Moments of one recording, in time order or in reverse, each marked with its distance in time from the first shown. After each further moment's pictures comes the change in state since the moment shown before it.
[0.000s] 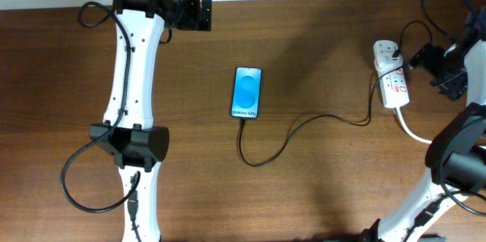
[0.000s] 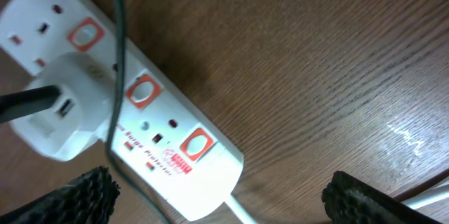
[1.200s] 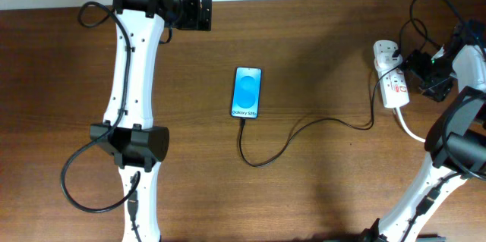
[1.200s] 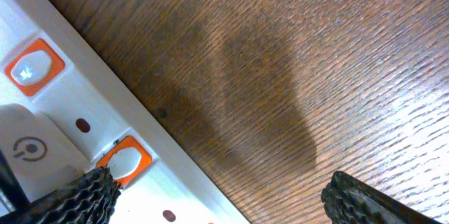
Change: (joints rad) left arm 0.000 0.000 0.000 0.000 0.000 0.000; right arm -0.012 0.178 0.012 0.135 -0.128 -0.053
